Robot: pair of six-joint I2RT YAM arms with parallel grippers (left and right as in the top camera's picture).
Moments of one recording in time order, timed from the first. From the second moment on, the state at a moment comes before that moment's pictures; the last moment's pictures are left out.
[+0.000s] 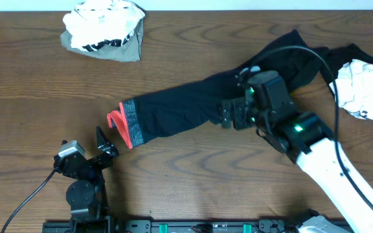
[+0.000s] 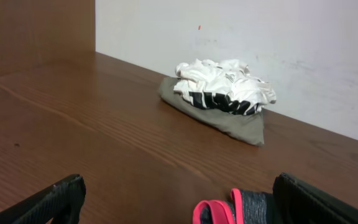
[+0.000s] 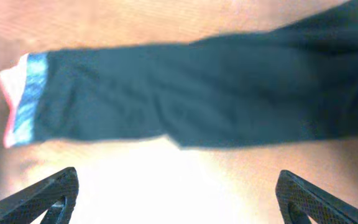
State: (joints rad) left arm 0.09 0.02 0.03 -0.11 -0.22 -0.25; right arm 0.50 1.25 1.08 -0.71 -0.06 0.31
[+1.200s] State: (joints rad) left arm 0.08 0.21 0.49 -0.82 0.55 -0.48; right arm 0.50 1.10 1.08 -0.85 -0.14 0.46
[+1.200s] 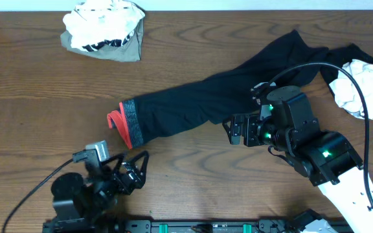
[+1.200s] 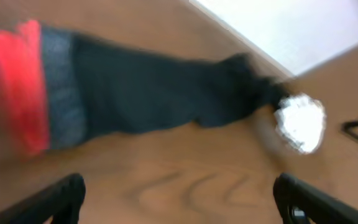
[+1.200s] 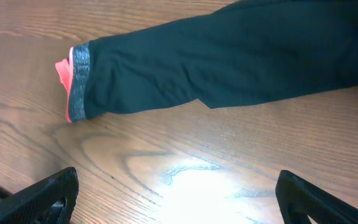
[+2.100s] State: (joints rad) left arm 0.07 1.08 0.61 -0.79 0.27 -0.54; right arm 0.50 1.10 1.08 -0.85 -0.14 0.46
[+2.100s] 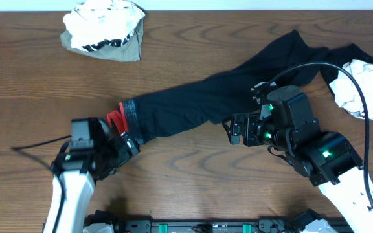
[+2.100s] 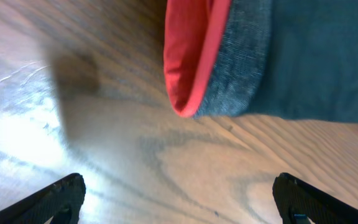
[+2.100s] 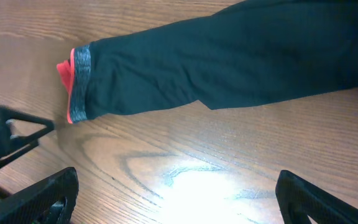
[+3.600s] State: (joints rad) left arm -0.08 1.51 0.67 -0.41 0.07 -0.83; right arm 0.50 1.10 1.08 -0.86 -0.14 0.46
